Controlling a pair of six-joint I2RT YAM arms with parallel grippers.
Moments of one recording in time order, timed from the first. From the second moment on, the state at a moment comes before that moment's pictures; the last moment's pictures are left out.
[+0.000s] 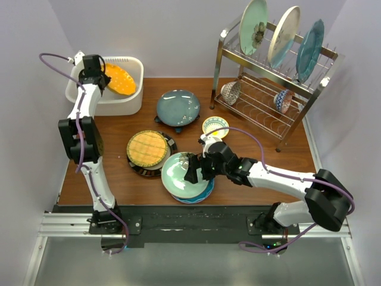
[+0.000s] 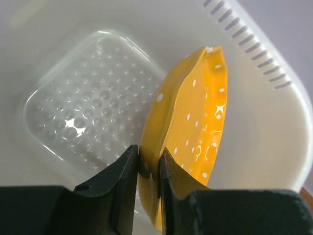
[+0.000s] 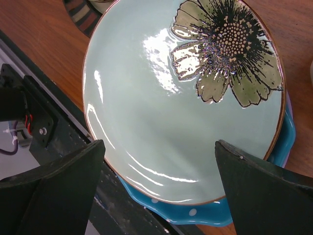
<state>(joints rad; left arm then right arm) 0.15 2.13 1.92 -0.34 -0.27 -0.62 0.91 1.32 0.70 -0.06 -0.13 0.59</state>
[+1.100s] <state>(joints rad) 0.15 2.20 1.96 -0.43 -0.27 -0.57 0.91 1.33 0.70 -0.06 -0.13 0.59</state>
